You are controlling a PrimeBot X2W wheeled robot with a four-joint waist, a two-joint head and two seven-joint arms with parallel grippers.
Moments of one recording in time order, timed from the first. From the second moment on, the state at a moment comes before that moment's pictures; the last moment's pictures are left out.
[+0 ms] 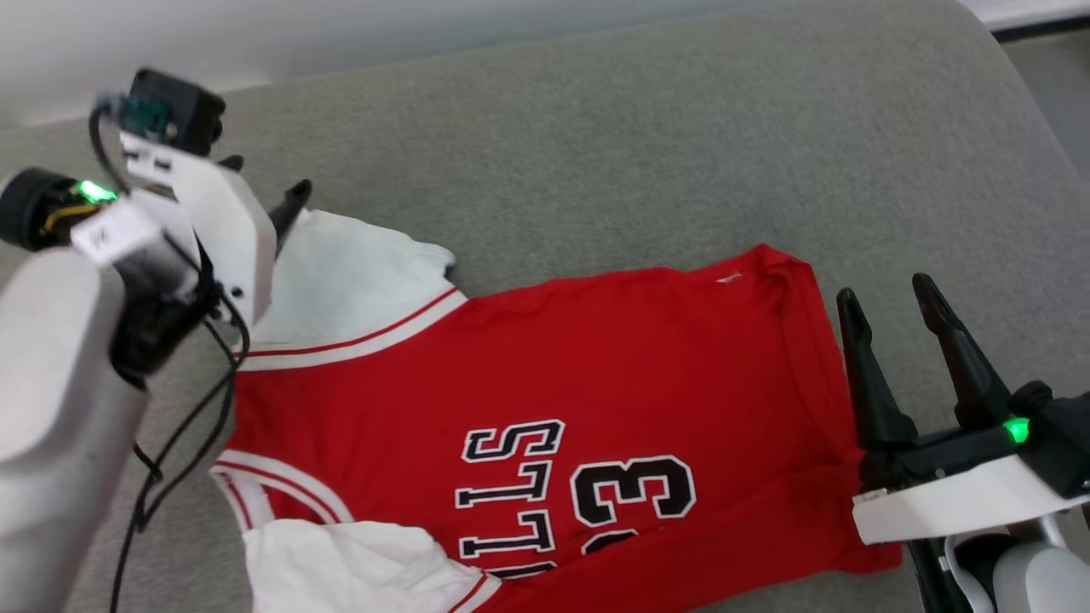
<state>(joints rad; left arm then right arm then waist) -0.76 0.56 -0.40 0.28 -0.56 -0.12 0.54 -0.07 -0.09 0.05 -0.20 0.23 0.13 -0.08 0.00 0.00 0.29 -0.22</state>
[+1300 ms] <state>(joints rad) -0.95 0.65 -0.50 0.44 -0.72 -0.12 0.93 -0.15 -0.11 0.10 -0.09 0.25 0.13 -0.06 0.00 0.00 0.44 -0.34</state>
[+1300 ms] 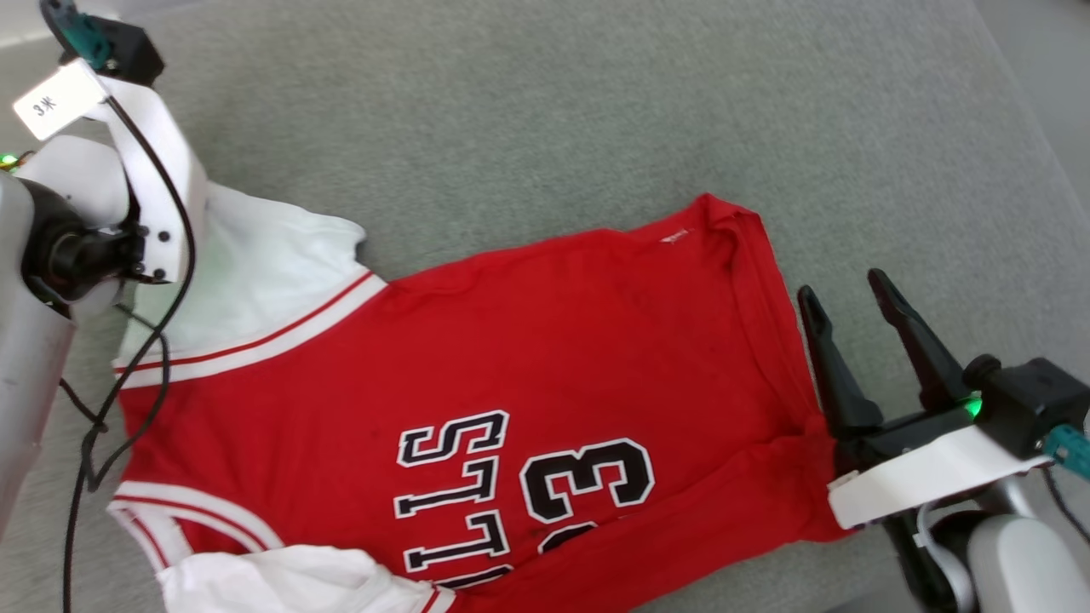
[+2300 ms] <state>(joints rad) -0.80 0.63 -0.58 -0.12 -0.71 -0.10 0.72 -0.51 -0.45 0.09 0.05 0.37 0.13 0.96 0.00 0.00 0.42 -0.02</state>
